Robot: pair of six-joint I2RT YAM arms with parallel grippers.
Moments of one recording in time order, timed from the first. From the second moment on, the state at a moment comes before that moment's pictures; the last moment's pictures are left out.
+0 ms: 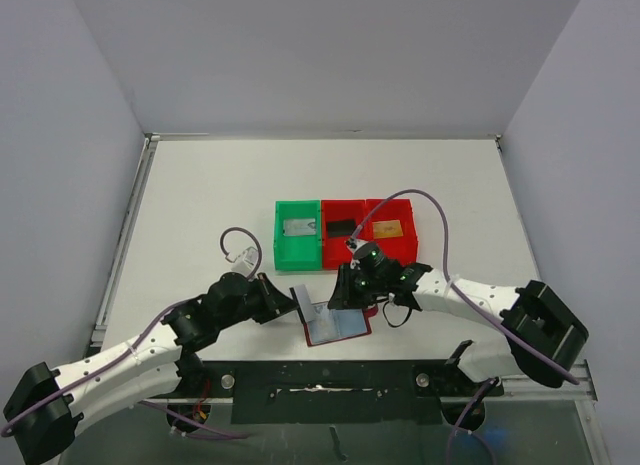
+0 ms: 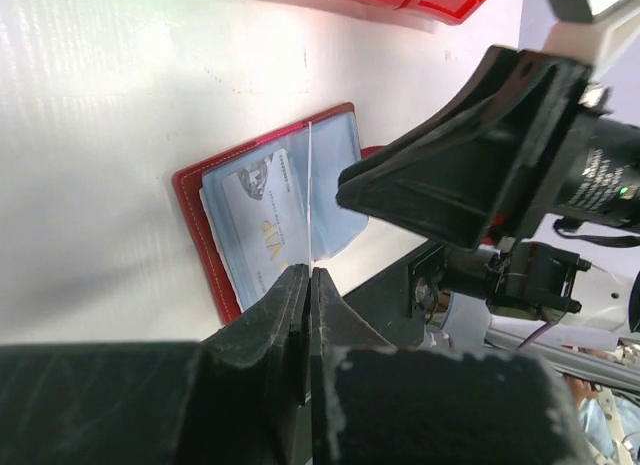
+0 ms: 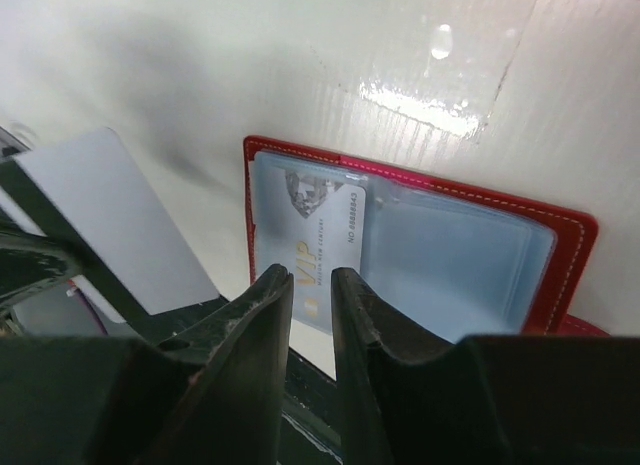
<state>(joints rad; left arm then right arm) -0.88 0.77 0.31 -0.07 0.03 -1.15 0.83 1.32 0.65 -0.20 -0.22 0.80</state>
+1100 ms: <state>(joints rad) -0.86 0.80 0.34 0.02 0.01 -1.05 0.64 1.03 0.49 -0.01 -0.35 0.69</state>
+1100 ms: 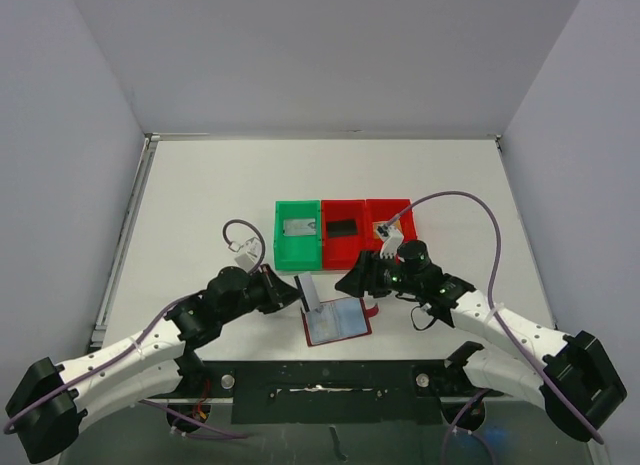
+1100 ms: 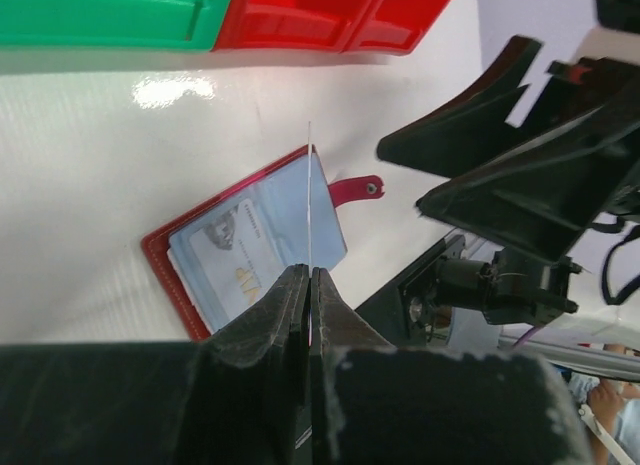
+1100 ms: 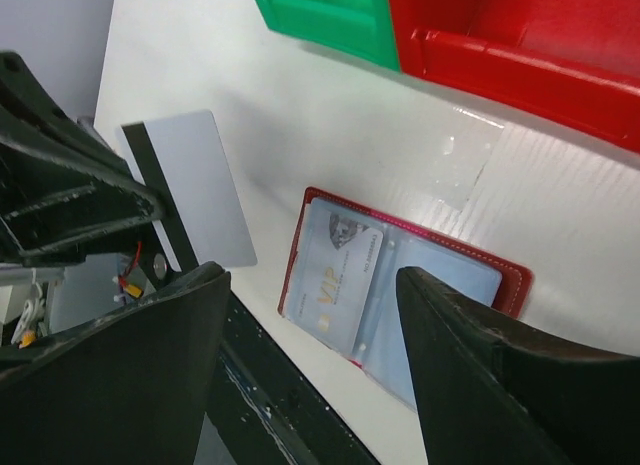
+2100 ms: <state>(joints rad) -0.59 0.82 0.06 0.74 0.57 -1.21 0.68 1.36 0.65 0.24 -0.73 0.72</state>
